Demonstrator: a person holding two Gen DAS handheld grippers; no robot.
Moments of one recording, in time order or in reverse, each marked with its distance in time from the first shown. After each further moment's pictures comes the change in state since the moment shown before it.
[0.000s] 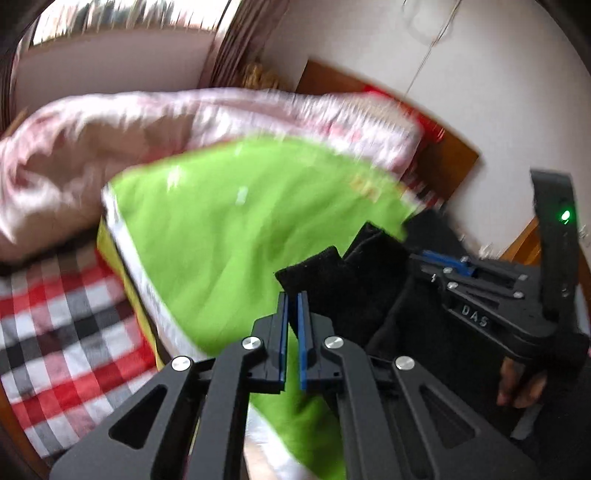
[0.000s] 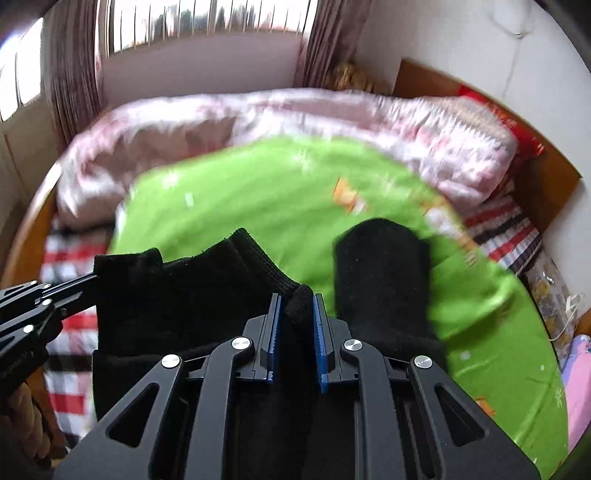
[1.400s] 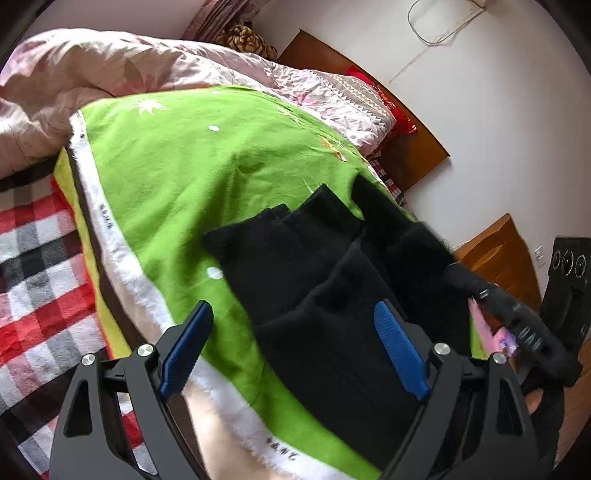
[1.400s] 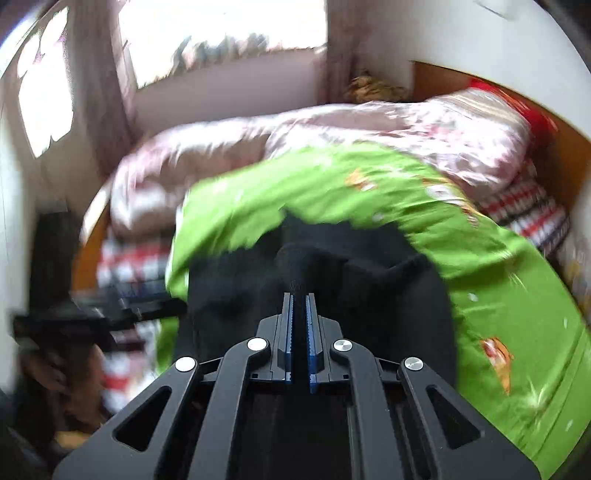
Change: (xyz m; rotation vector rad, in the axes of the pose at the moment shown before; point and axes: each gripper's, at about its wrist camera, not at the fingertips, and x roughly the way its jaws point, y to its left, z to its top) left arm -0.006 0.012 -0.026 -0.145 0.102 -0.260; right arm -0.101 -0.061 -0.061 0.230 -0.189 0.260
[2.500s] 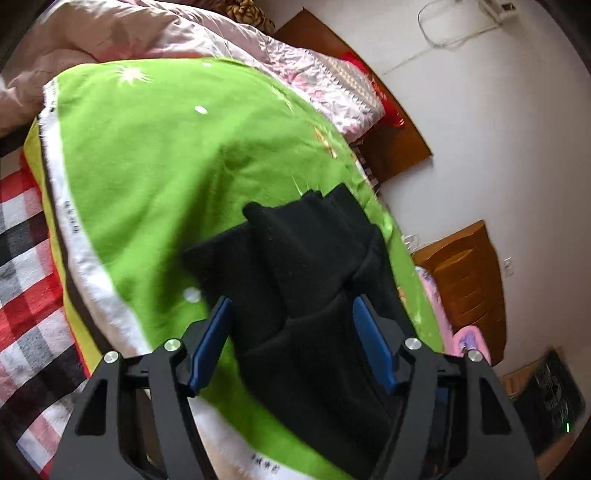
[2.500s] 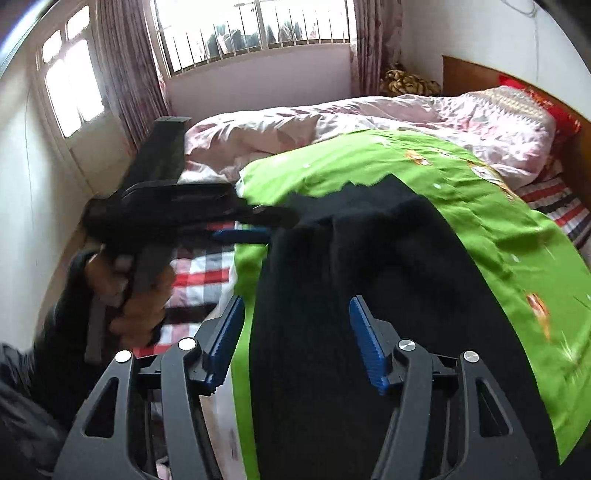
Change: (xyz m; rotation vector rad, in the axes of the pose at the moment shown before) left arm 0.022 0.005 0.025 -0.079 0.105 -0.121; right arm -0.030 0.069 -0.067 -0.133 0.066 0.069
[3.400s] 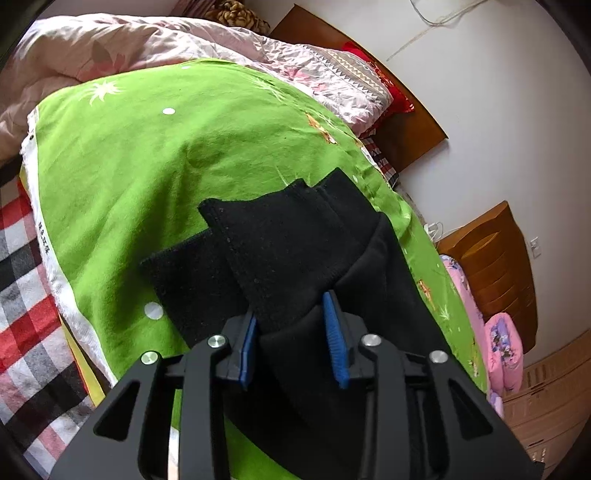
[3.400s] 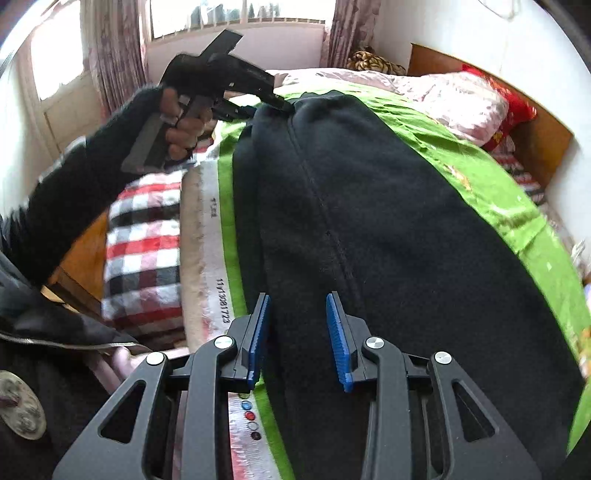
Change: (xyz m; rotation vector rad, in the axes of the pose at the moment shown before) left arm 0.030 -0.026 0.000 0.086 -0.004 0.108; right arm -0.063 0.022 -0.137 -0.107 0.122 -0.230
